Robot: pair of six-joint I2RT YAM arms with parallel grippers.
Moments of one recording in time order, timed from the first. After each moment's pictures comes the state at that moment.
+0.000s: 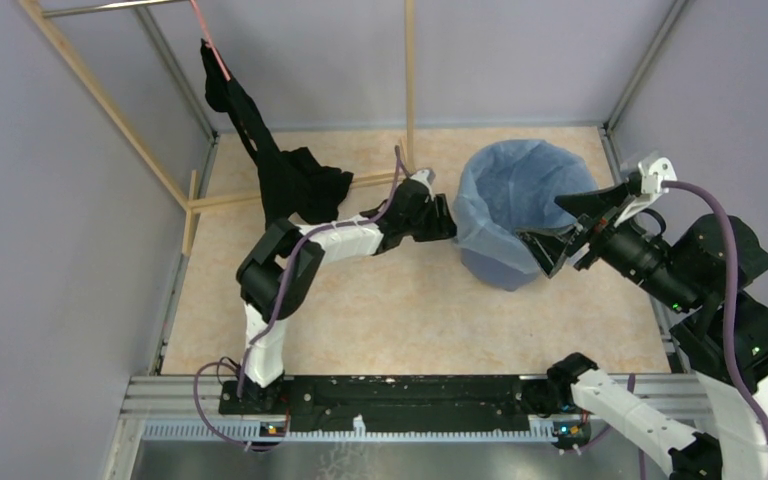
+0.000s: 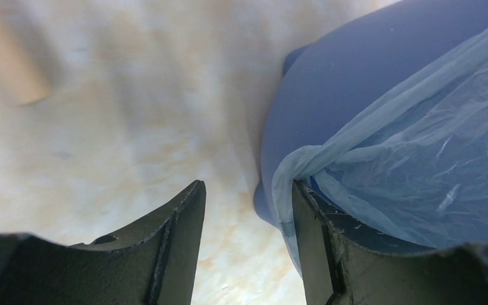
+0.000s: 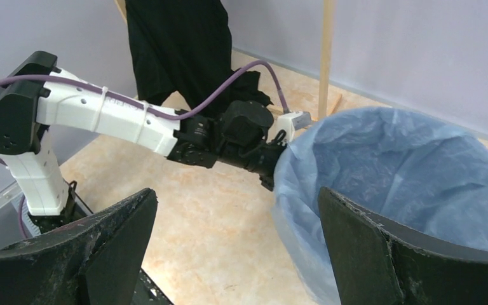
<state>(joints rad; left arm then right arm) -0.73 1.98 1.28 0.10 0.11 -0.72 0.50 0.71 1.46 -0.79 -0.21 0.13</state>
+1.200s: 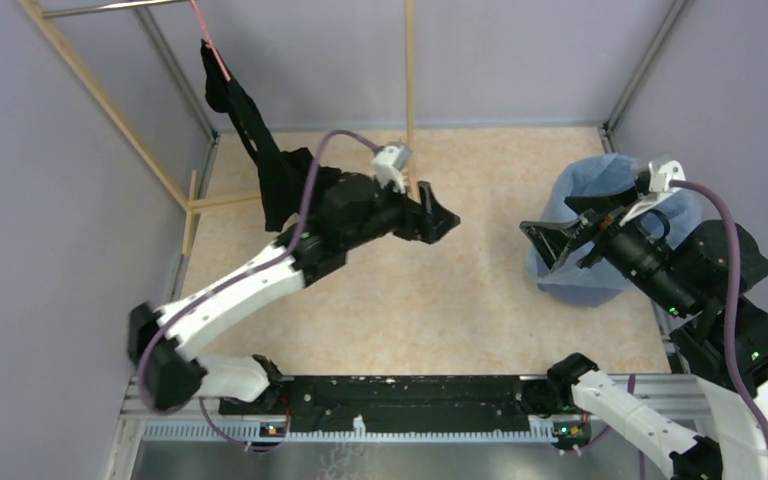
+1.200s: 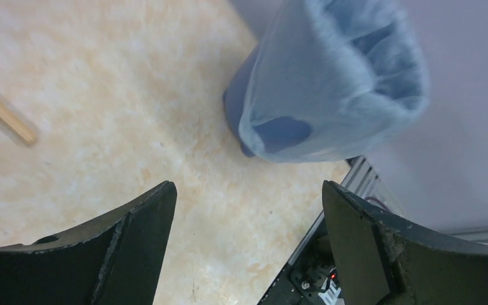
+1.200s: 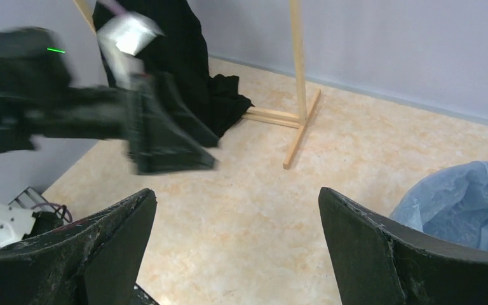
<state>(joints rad) -0.86 1.41 1.21 -0.08 0.11 -0.61 0.50 0.68 1.44 -0.79 -0.11 0.17</state>
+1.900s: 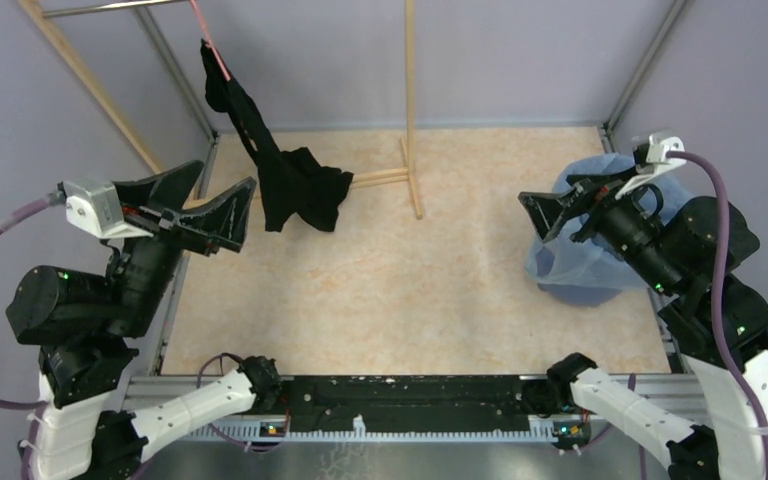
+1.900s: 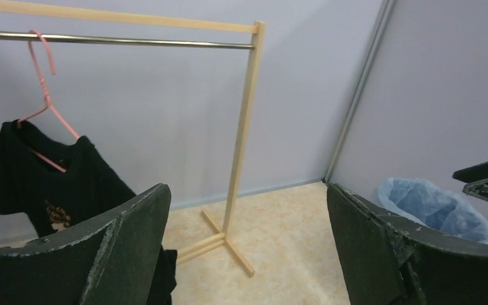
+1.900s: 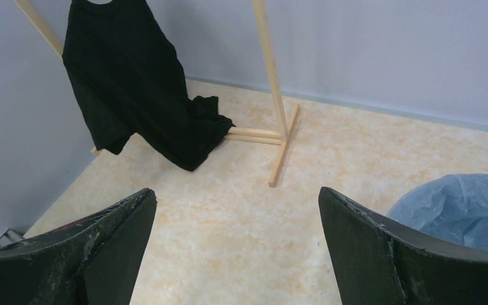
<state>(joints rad) -0.87 0.67 1.53 -0.44 -0.39 -0.03 0.50 0.77 1.47 -0.73 -0.02 0.20</state>
